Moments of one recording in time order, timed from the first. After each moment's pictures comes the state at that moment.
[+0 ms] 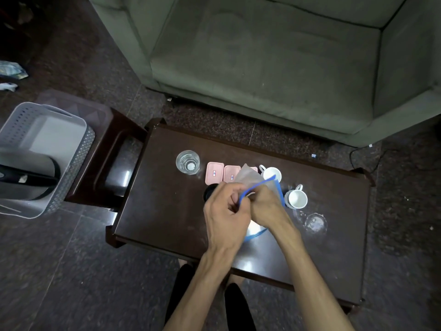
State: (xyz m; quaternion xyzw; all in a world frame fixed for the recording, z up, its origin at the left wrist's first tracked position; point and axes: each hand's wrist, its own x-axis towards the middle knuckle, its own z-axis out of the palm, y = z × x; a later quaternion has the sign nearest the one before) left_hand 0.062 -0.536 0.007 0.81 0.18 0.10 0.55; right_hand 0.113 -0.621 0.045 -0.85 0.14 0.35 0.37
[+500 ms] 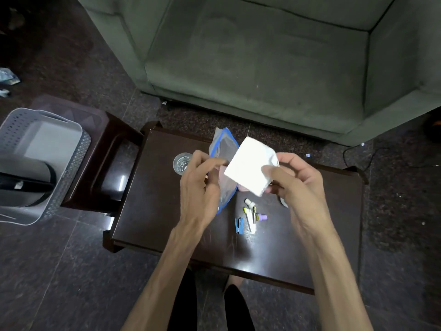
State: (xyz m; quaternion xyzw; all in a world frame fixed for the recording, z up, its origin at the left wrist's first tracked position) left_hand 0.102 -0.480 0.030 0.86 0.08 0.11 0.50; right_hand 0.112 -0.658 0.085 -0.63 0.20 0.12 0.74
